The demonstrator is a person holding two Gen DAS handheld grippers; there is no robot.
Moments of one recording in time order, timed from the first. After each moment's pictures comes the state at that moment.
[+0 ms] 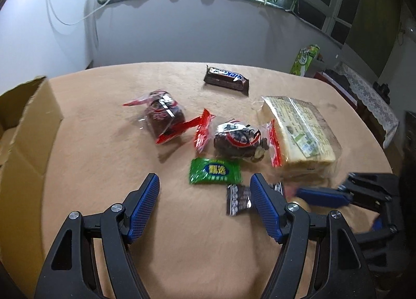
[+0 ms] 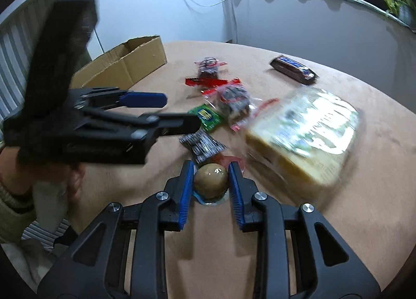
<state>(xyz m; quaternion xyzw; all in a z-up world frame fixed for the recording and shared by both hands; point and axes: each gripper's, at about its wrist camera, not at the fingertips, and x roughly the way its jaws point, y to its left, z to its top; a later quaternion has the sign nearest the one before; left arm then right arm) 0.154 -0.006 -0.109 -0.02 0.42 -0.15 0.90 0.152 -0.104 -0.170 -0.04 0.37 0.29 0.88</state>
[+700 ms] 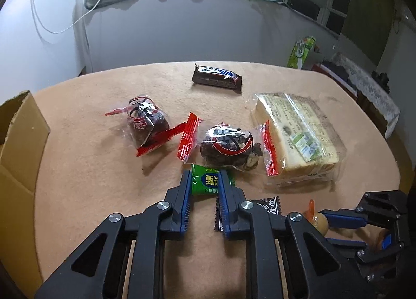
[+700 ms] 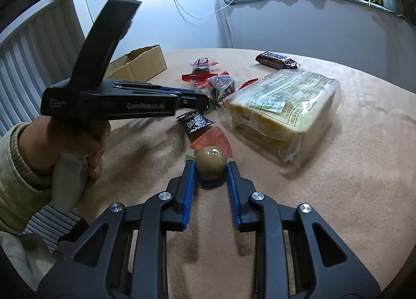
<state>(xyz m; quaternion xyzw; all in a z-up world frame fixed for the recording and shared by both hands) 0.160 -0.018 -0.111 0.00 0.41 -0.16 0.90 0.121 -0.135 -0.182 0.00 0.34 0.30 0.89</state>
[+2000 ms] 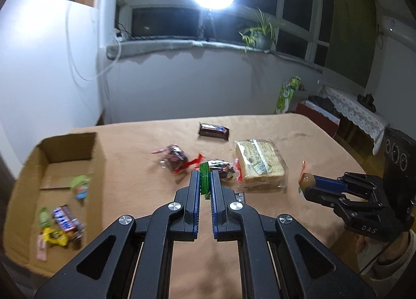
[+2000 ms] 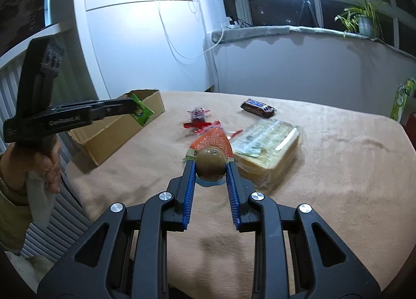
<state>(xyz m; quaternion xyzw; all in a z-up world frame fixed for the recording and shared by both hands) 0.062 0.028 -0.017 -0.01 0.29 -0.16 0.94 0.076 -0.144 -0.118 0.02 0.26 0.25 0.93</state>
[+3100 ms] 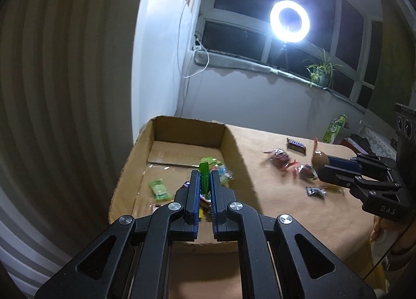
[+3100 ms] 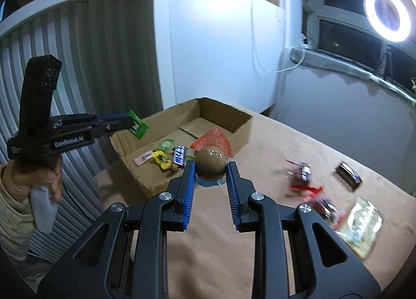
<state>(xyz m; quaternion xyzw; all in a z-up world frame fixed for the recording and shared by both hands) 0.017 0.207 -0.033 -0.08 0.26 -0.03 0.96 0.092 0.058 -0.067 -0.10 0.23 0.36 0.90</state>
